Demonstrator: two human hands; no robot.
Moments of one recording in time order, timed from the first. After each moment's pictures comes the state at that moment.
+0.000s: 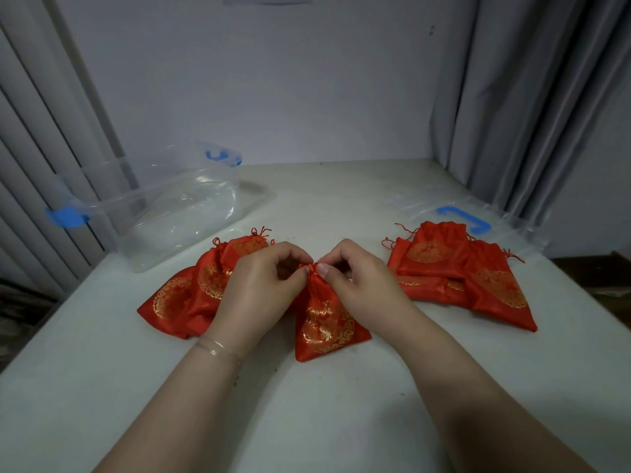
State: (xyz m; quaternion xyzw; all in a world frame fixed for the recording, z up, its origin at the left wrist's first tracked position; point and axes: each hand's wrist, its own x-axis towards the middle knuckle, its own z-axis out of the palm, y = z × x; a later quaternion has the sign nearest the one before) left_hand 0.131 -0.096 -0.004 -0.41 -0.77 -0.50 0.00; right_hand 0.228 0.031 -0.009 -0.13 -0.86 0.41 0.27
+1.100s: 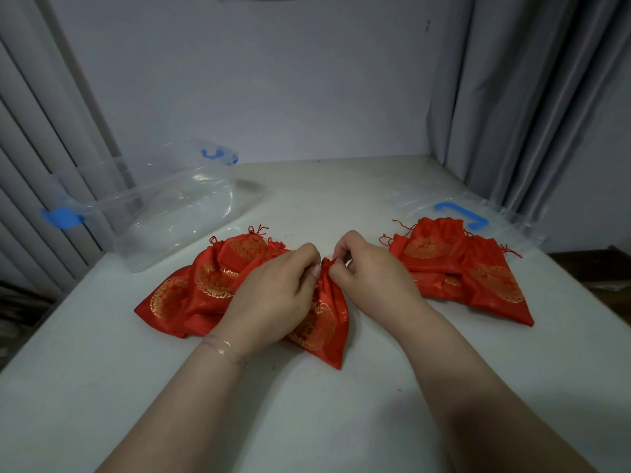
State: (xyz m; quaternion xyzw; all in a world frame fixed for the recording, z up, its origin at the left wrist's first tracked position) left_hand 0.139 -0.091 -0.006 -0.54 -0.78 -0.31 0.09; right_hand 0.227 0.043 -0.004 -0.19 -0.92 0.22 0.26
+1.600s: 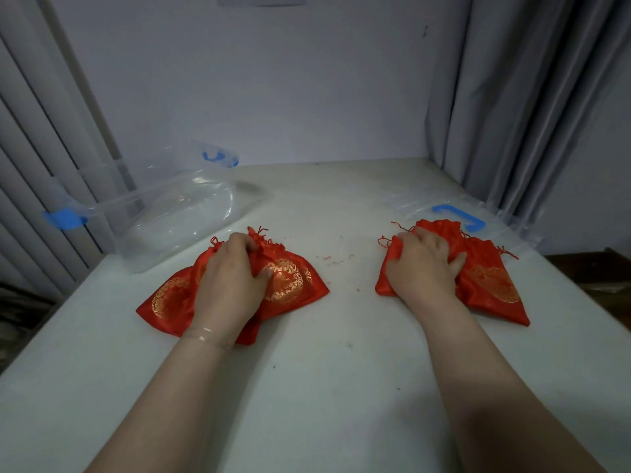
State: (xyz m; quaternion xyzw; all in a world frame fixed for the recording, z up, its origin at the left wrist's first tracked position) left_hand 0.104 -0.105 -0.015 -0.29 -0.89 -0.34 0.09; right_hand 0.240 0.096 -0.016 -0.47 -0.86 0.13 0.16
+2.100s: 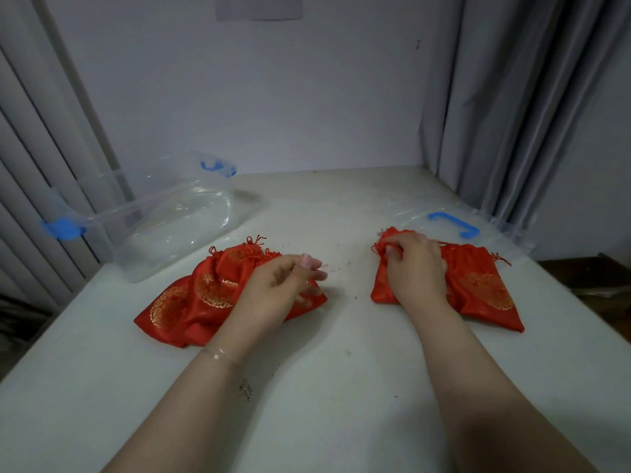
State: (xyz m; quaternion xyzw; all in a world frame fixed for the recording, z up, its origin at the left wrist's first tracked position) left_hand 0.145 -0.083 -0.003 -0.33 -0.66 -0.64 -0.21; right_hand 0.233 0.108 -0.025 -0.40 -0.83 0.18 0.33
